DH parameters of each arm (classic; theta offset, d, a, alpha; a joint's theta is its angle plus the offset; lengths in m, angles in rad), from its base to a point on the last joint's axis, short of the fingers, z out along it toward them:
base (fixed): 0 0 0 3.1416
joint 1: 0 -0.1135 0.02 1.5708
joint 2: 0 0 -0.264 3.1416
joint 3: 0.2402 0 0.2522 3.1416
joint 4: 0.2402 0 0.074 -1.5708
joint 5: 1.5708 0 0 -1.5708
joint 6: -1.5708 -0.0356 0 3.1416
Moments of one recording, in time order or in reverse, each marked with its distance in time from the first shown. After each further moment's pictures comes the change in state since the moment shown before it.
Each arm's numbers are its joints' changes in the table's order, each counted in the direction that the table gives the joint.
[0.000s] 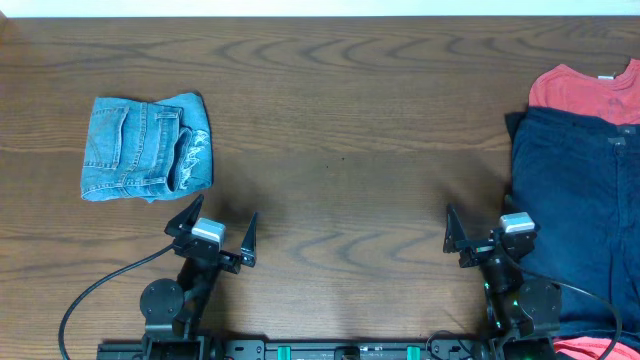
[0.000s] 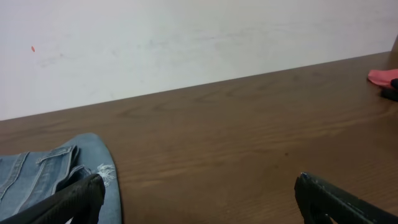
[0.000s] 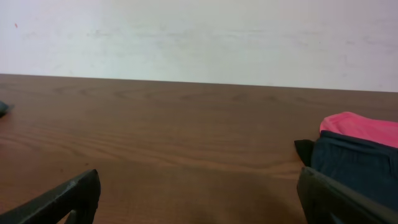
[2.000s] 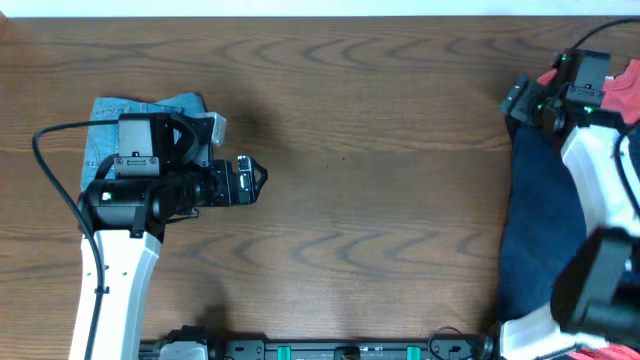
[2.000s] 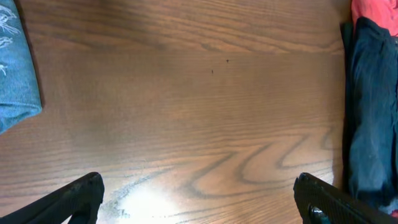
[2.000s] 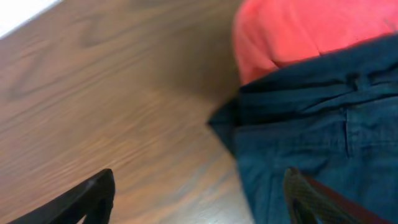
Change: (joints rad) left arm 0.002 1.172 1.122 0.931 0.152 0.161; right arm 0.319 1.763 1.280 0.380 0.056 -0.312
